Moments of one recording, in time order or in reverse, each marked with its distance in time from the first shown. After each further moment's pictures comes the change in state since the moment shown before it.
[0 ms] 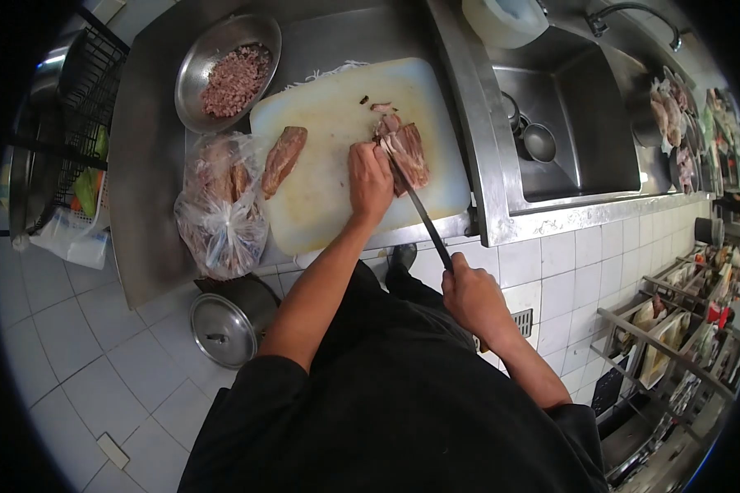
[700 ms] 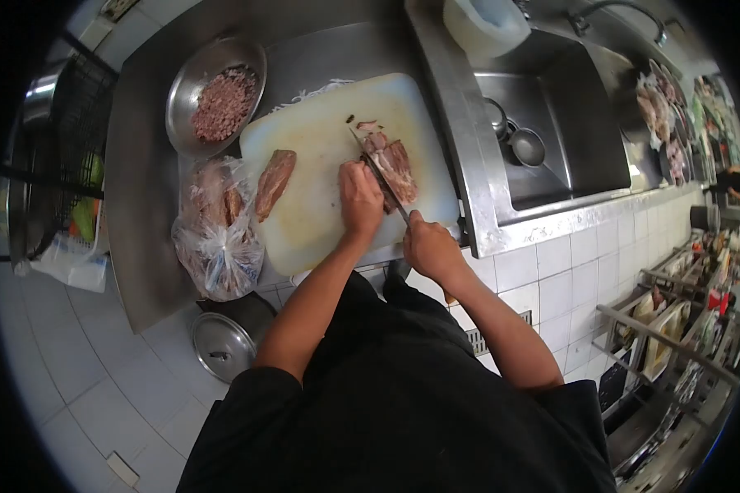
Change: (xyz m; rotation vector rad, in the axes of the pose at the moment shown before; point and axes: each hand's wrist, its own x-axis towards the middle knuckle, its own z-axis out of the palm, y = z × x) left_hand 0.000 -0.004 0.002 0.034 -0.012 0.014; right_hand 0.109 -0.009 0.027 -0.022 0.028 -0.060
